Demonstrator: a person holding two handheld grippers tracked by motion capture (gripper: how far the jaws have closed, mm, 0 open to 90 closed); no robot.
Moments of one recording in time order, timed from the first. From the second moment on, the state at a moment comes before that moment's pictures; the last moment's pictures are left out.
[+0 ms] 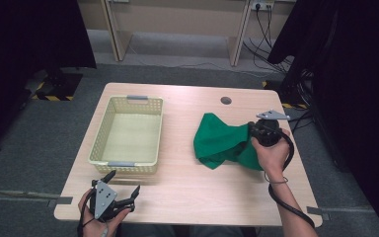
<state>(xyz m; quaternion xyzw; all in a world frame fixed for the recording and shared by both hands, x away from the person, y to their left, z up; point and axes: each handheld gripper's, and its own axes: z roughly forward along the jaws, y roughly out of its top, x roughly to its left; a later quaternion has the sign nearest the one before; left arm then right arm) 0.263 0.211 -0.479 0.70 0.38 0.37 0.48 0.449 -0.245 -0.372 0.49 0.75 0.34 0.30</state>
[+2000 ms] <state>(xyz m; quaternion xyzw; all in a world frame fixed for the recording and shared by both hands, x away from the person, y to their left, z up) 0.263 0.211 -0.479 0.70 0.38 0.37 0.48 0.457 -0.160 -0.429 0.30 0.90 0.22 0.24</state>
